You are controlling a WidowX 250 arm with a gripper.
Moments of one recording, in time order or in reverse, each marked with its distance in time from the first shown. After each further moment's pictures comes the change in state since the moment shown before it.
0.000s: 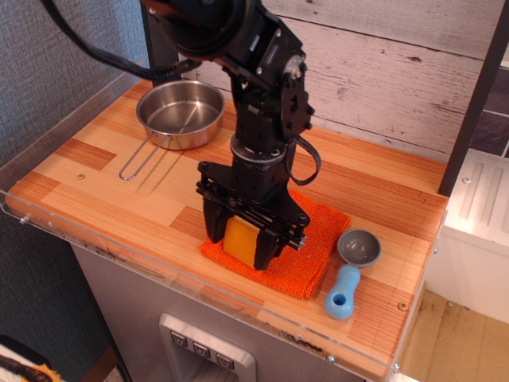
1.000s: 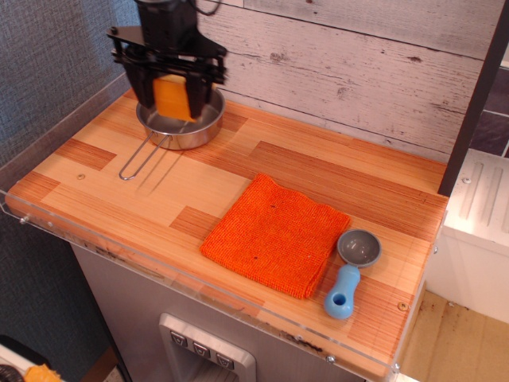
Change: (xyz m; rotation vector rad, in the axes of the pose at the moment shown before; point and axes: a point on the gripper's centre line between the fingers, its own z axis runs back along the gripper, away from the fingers) arm 0.043 0.133 0.067 -0.002 -0.171 0.335
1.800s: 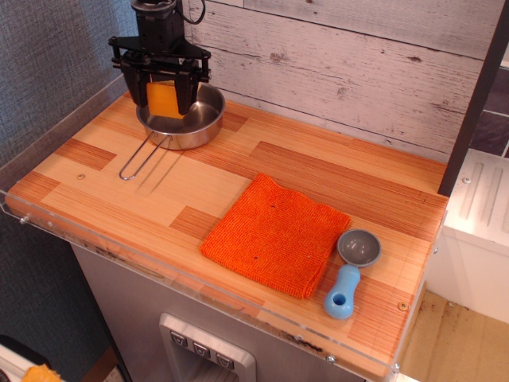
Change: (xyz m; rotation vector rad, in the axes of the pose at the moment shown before) arm 0.045 0.028 -0.052 0.006 0.105 0.045
